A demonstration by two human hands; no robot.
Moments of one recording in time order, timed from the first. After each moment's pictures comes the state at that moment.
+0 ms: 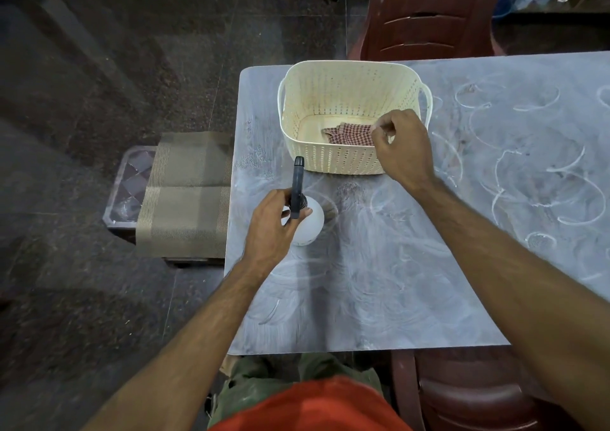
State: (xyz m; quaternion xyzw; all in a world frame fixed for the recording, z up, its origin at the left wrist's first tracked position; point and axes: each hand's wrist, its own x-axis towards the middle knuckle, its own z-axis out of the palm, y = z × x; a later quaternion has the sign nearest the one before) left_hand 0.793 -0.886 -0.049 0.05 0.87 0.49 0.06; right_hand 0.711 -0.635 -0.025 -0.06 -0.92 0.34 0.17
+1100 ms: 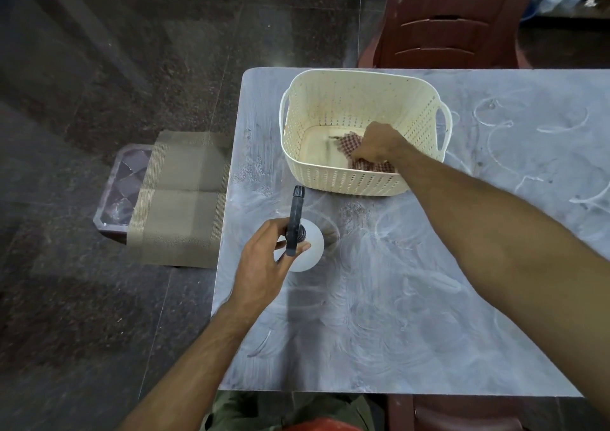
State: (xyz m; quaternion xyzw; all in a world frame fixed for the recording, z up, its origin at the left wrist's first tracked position) left_hand 0.793 -0.889 -0.057 0.05 0.86 0.50 0.05; right_hand 0.580 -0.639 -0.069 -0.08 -0.95 0.17 -0.24
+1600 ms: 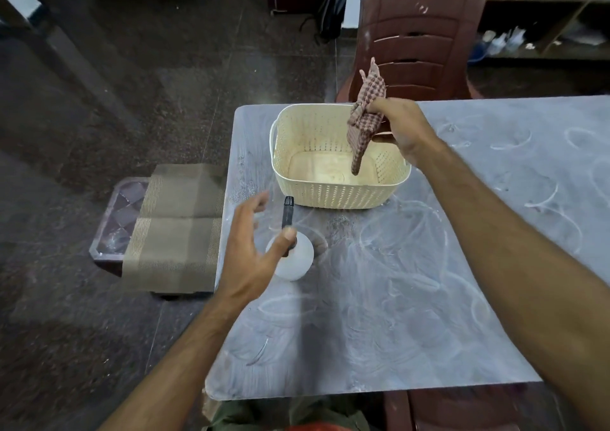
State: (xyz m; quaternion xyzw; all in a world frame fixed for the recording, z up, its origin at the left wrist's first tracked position) left_hand 0.795 -0.894 0.001 0.07 0.83 0.56 -0.01; right_hand 0.647 -0.622 0.064 -0.14 -0.75 0.64 -0.02
